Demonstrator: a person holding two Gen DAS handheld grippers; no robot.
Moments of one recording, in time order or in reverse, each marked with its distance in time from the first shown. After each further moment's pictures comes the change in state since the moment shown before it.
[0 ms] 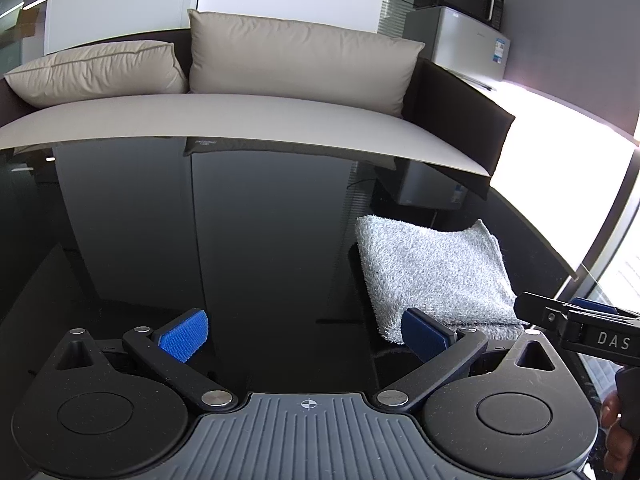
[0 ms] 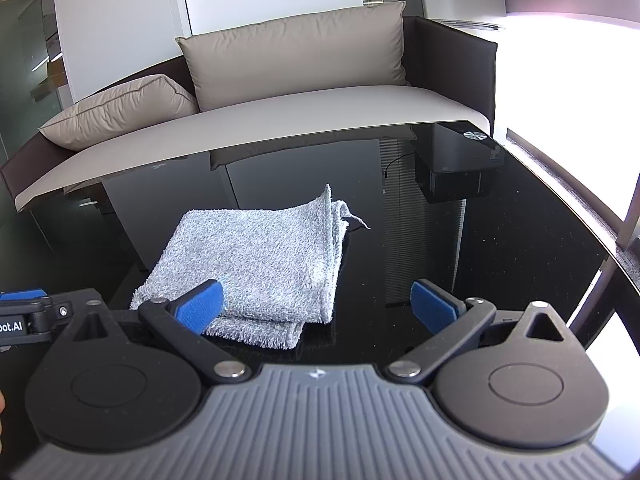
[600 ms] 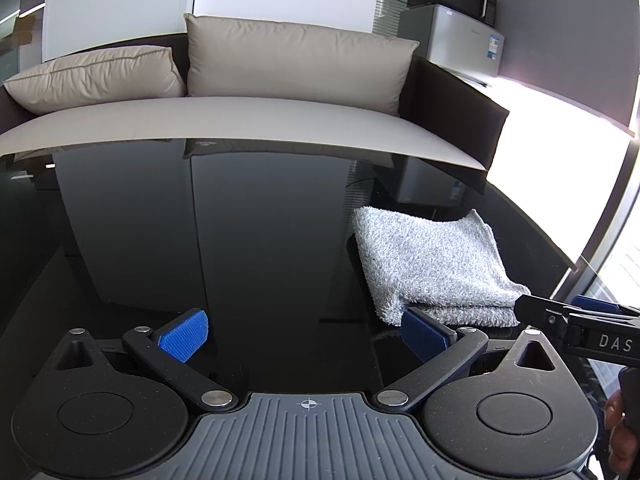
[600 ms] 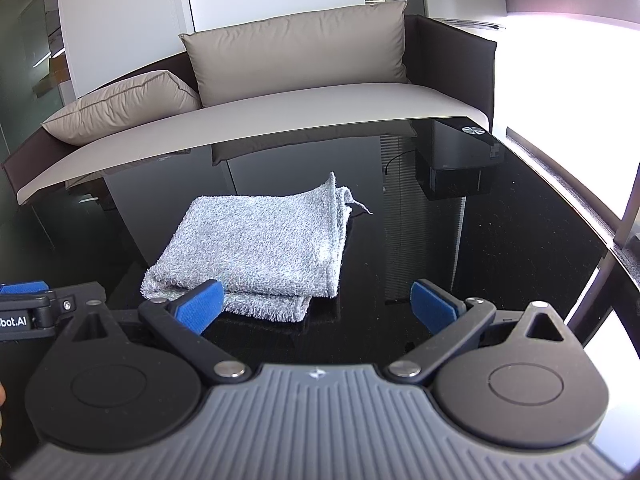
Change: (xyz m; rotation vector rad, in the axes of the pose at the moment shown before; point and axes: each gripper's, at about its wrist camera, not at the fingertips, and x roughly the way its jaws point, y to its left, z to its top) left arm -0.012 -0.003 -0.011 0.029 -0.005 -0.001; right arm -0.015 0.005 -0.010 -0.009 -0.001 -0.003
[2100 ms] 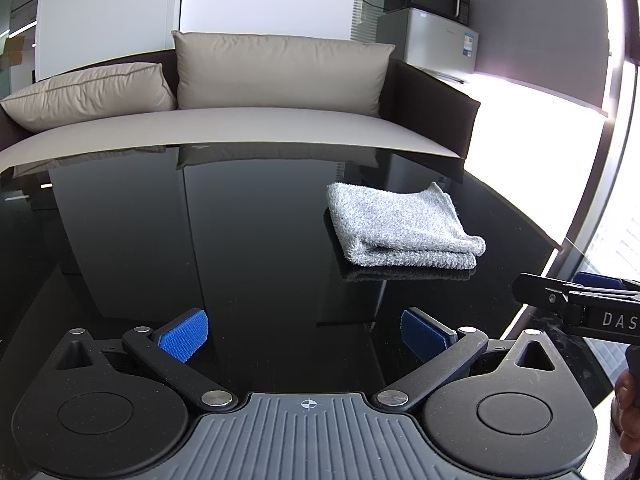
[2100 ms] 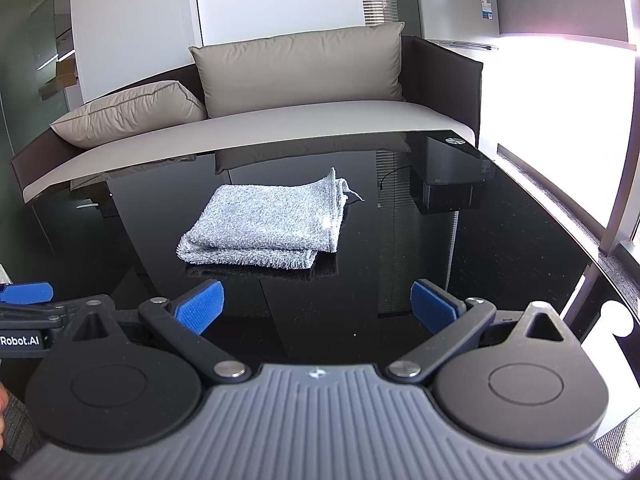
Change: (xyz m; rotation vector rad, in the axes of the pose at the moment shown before) left arm -0.057 -0.011 -0.042 0.055 -0.036 -0.011; right arm -0.072 0.010 -0.037 -0.028 -0.054 -0.012
